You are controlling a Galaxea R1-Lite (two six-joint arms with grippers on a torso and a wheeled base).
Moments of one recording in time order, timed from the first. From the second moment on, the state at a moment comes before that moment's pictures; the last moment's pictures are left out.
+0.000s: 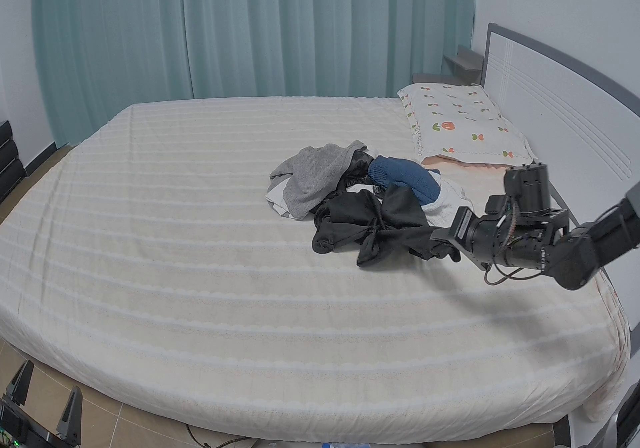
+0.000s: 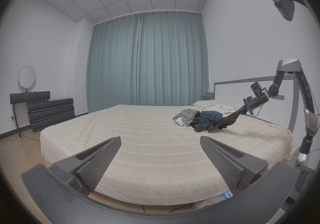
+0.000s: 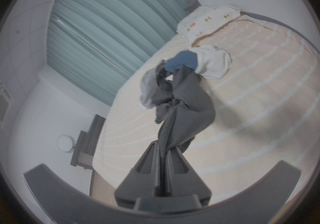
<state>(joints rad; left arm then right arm) 0.00 0.02 -0.02 0.00 -0.01 -0.01 0.36 1.84 -0.86 -0.57 0.16 0.77</state>
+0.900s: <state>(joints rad) -0.02 0.27 -0.20 -0.08 -0.15 -0.09 0.49 1.36 -0.74 -0.61 0.18 0.76</state>
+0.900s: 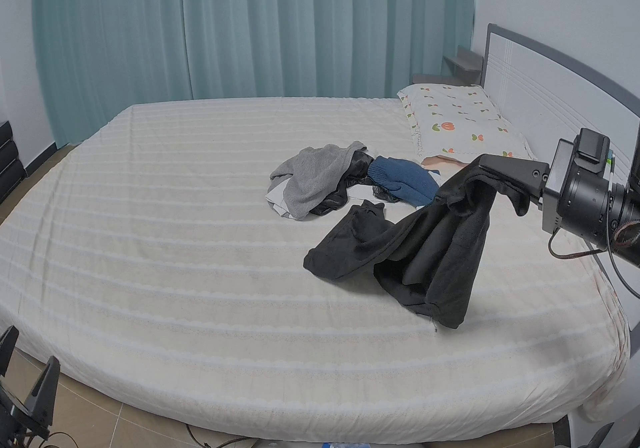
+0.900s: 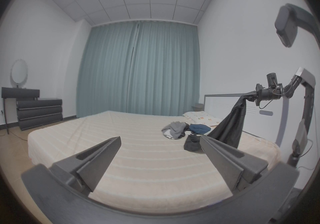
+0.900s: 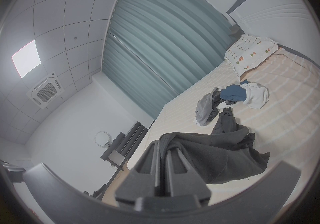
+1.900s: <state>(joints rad) -0.39 1.73 -0.66 -0.50 -0.09 -0.14 0.46 1.35 -0.74 -0.61 0.20 0.76</state>
